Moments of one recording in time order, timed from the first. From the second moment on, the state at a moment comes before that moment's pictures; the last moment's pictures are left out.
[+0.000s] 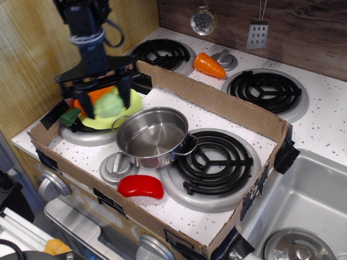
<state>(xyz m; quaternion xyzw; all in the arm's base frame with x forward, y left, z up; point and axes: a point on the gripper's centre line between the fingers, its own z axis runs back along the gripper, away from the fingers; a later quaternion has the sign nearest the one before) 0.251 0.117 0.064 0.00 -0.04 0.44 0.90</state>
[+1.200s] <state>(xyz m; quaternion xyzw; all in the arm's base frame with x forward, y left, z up) 0.207 0.140 0.039 0.02 -0.06 0.44 0.89</state>
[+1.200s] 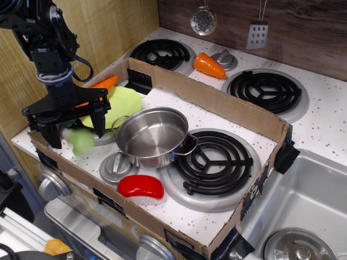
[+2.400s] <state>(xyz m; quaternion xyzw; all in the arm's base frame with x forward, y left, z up) 0.229 0.139 0.077 0.00 -0.09 0.34 0.93</state>
